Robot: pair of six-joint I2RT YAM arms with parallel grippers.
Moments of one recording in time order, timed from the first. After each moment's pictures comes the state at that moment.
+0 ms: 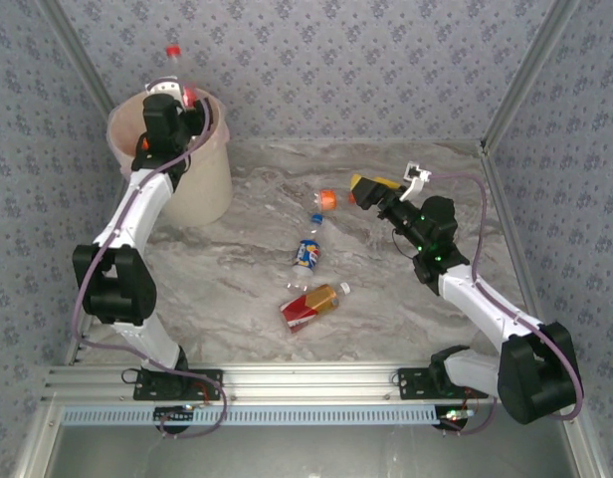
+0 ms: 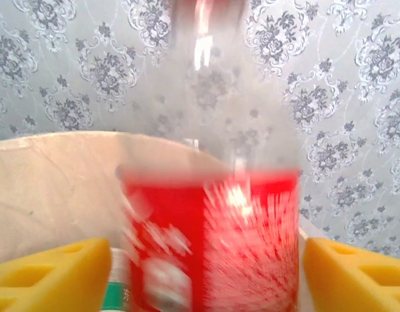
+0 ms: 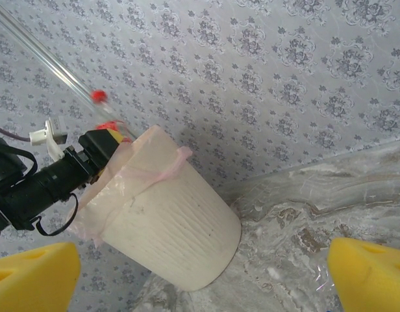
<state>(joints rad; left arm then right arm) -0.10 1.72 1.58 -0.04 -0.12 -0.21 0.34 1.17 0.67 0.57 -0.29 0.74</state>
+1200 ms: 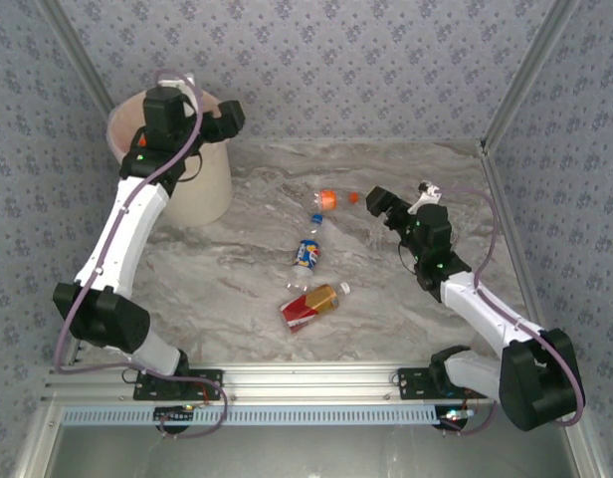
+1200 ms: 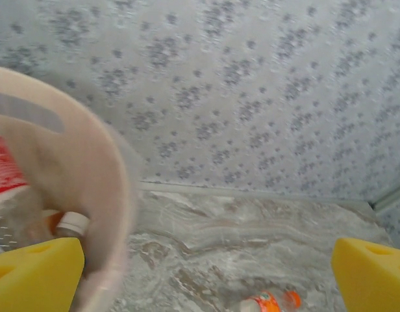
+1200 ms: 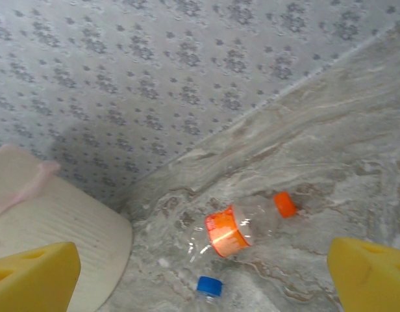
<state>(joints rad) -0.26 1.55 1.71 -0.47 0.05 -0.37 0.32 1.13 0.60 0.33 0.02 0.74</state>
